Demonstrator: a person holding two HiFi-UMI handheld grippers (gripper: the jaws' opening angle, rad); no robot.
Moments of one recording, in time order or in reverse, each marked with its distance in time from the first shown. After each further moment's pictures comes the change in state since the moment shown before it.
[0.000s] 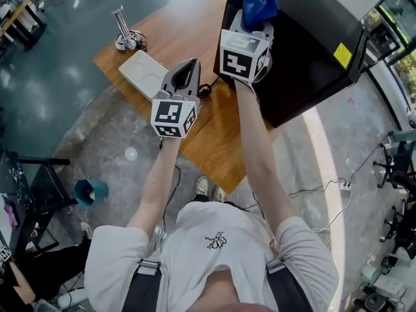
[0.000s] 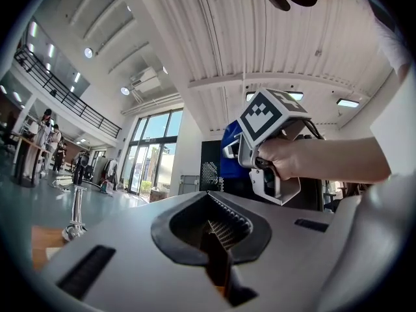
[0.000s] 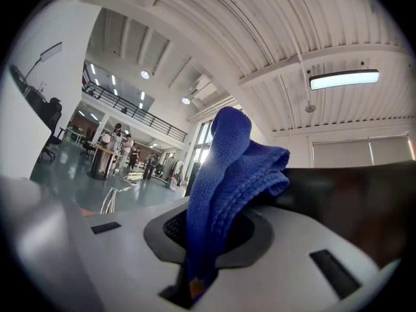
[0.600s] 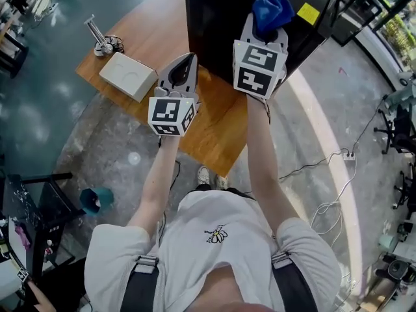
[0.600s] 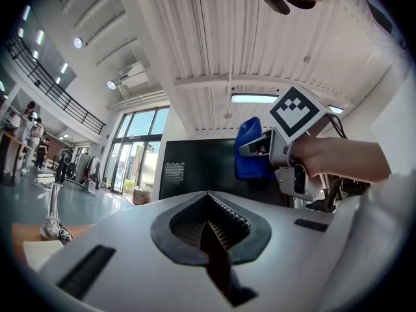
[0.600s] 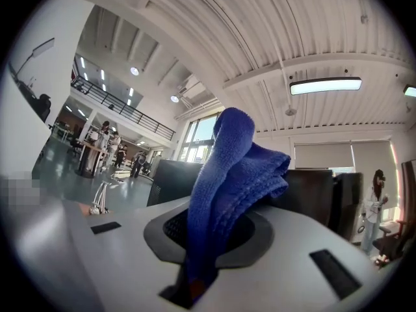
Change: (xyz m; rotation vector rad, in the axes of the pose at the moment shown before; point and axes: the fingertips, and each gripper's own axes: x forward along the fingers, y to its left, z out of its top) left arm 0.001 -0.086 0.003 0.004 0.008 -0.140; right arm -0.106 -0.101 -0.015 0.009 0.009 -0.116
